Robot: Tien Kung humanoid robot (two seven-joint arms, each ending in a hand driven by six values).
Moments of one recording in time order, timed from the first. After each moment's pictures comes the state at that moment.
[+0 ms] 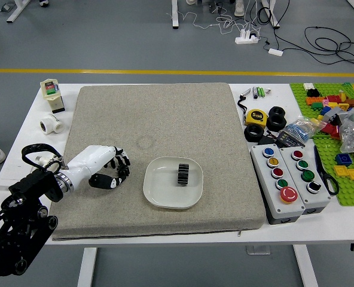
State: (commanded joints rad) left arm -0.36 0.21 -1.17 -1.12 2.27 -0.06 -0.21; right arm 0.03 -0.19 1.12 0.18 -0.62 -0.28 -0.16
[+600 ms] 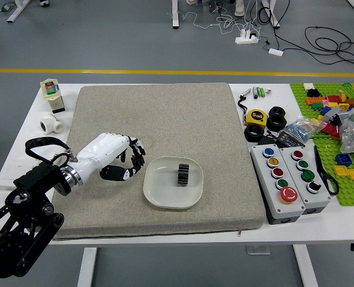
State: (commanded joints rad) left arm -0.36 0.21 -1.13 -1.32 2.27 -0.05 -0.20; right arm 0.03 -0.19 1.12 0.18 -0.62 -0.28 -0.15
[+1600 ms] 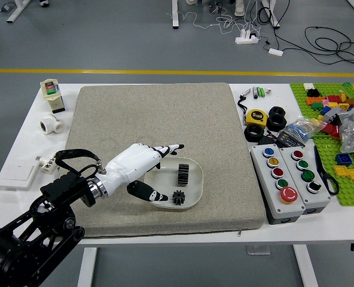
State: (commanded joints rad) left arm -0.37 0.19 -1.00 -1.35 2.27 0.02 -0.20; right arm 0.04 -0.19 1.12 0.18 -0.61 -0.28 -0.15
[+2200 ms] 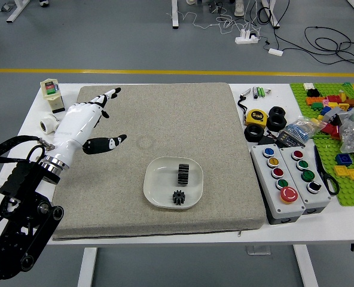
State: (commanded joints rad) left arm -0.29 0.13 -1.35 -1.27 2.26 0.29 -0.14; right arm 0.03 -0.19 1.11 0.18 -0.61 -0.28 -0.15
